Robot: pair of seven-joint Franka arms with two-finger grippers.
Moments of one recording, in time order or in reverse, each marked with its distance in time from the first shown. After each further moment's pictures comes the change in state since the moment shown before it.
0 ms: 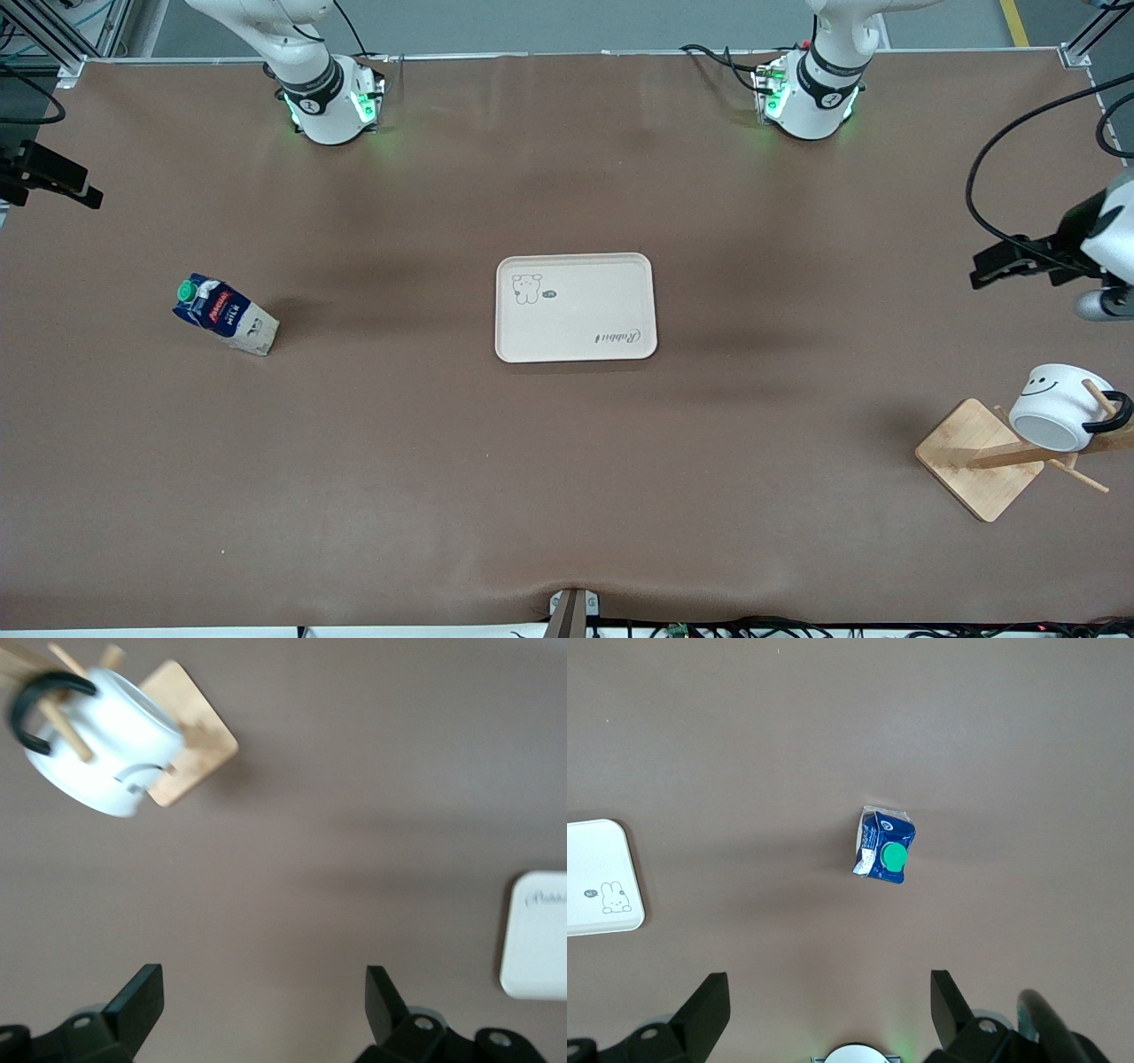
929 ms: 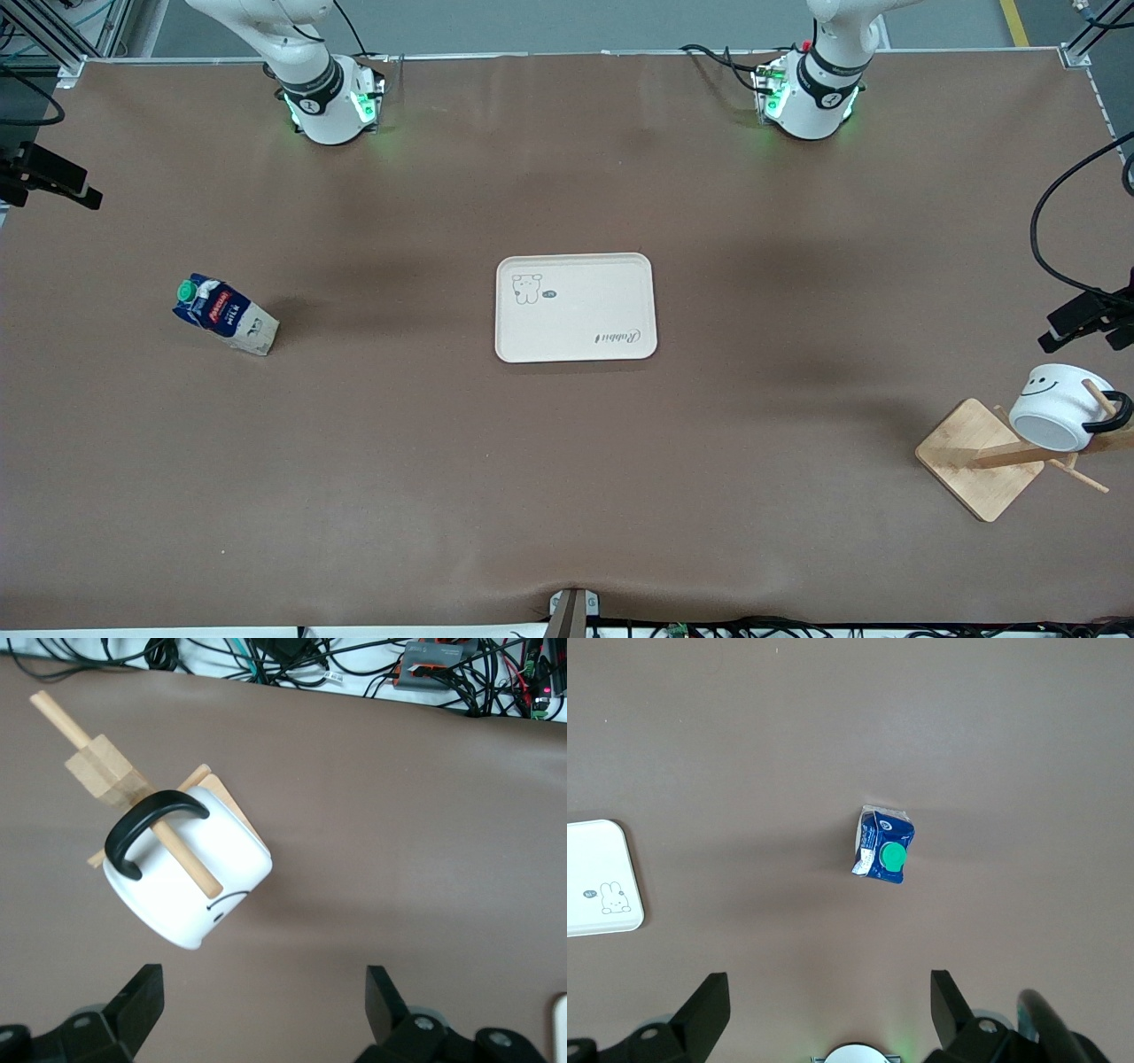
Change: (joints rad) left arm 0.193 -0.017 0.000 -0.283 -0.191 0.516 0.271; right arm -0.002 0.003 -0.001 0.000 0.000 0.000 0.000
